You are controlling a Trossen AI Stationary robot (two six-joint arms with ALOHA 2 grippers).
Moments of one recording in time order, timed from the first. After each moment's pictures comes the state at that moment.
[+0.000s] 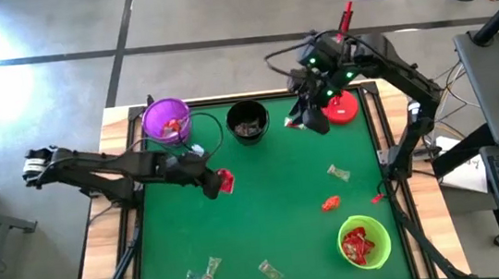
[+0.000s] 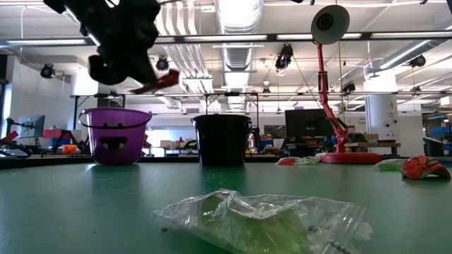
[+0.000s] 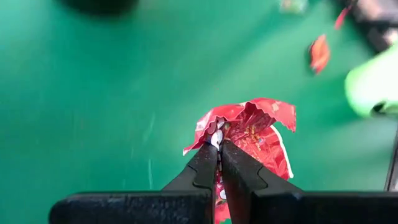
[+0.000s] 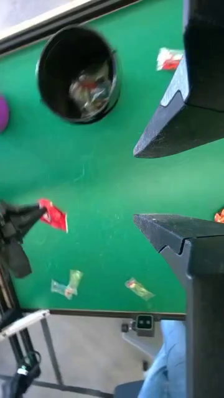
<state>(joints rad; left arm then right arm) -0.06 1.16 0.81 -0.46 -0.17 -0.85 -0.32 1.74 2.35 -1.55 -0.37 -0.03</state>
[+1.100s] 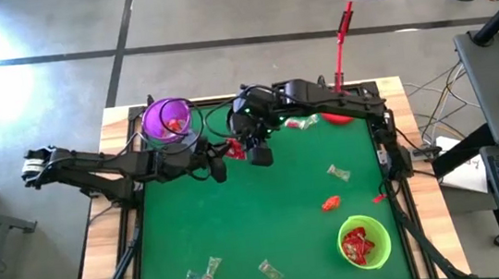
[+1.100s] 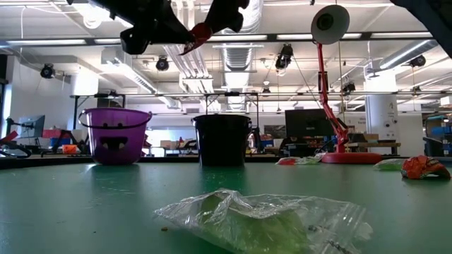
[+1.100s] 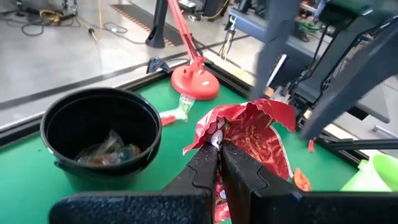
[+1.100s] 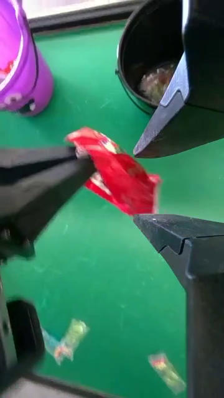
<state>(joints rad) -0.06 1.14 0.81 0.00 -0.51 -0.52 -0.15 2.06 2.35 -1.22 -0.18 -0.16</state>
